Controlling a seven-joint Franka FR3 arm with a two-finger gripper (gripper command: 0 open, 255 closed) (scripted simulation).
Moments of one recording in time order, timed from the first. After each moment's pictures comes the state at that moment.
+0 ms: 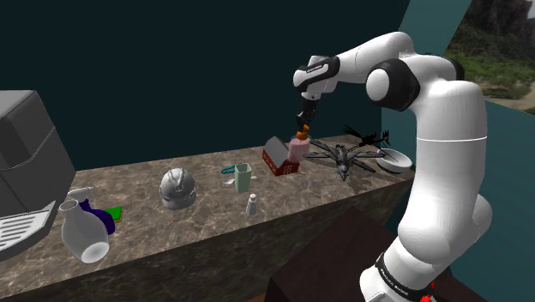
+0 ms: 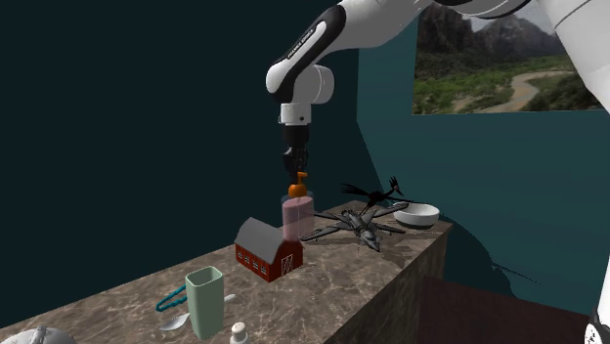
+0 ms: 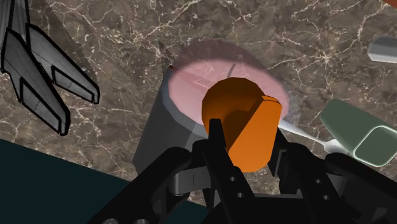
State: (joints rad) arm -0.19 0.47 -0.26 -1.60 0.13 2.06 -0.56
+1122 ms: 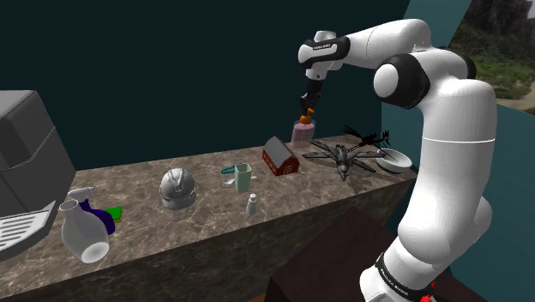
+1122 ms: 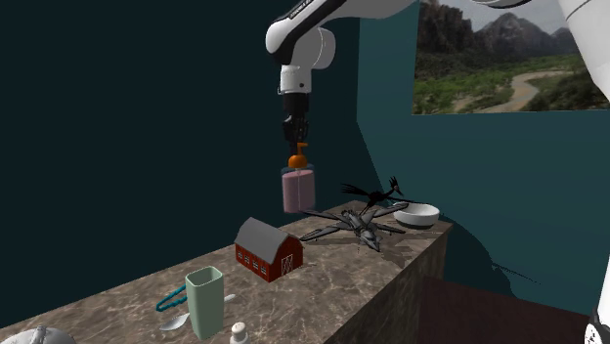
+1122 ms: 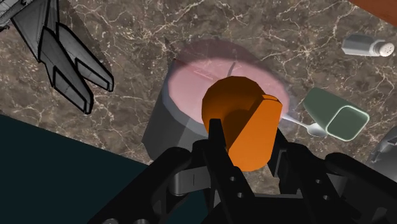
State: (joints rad) arm -0.19 0.41 -0.27 -1.46 0.11 1.86 -0.54
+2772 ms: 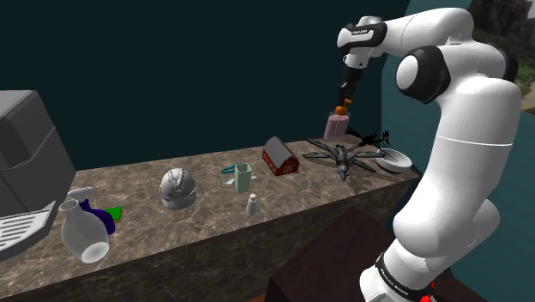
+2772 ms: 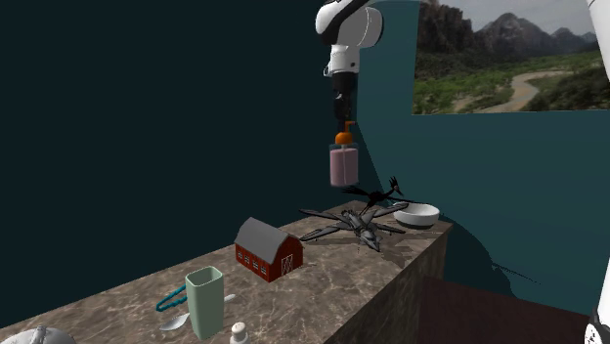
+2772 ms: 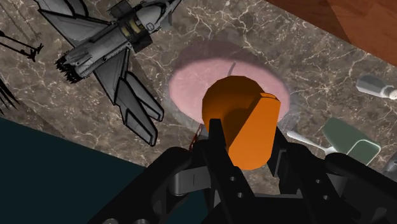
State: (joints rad) arm -0.35 0.31 -0.35 -1.45 0.11 1.74 -0.78
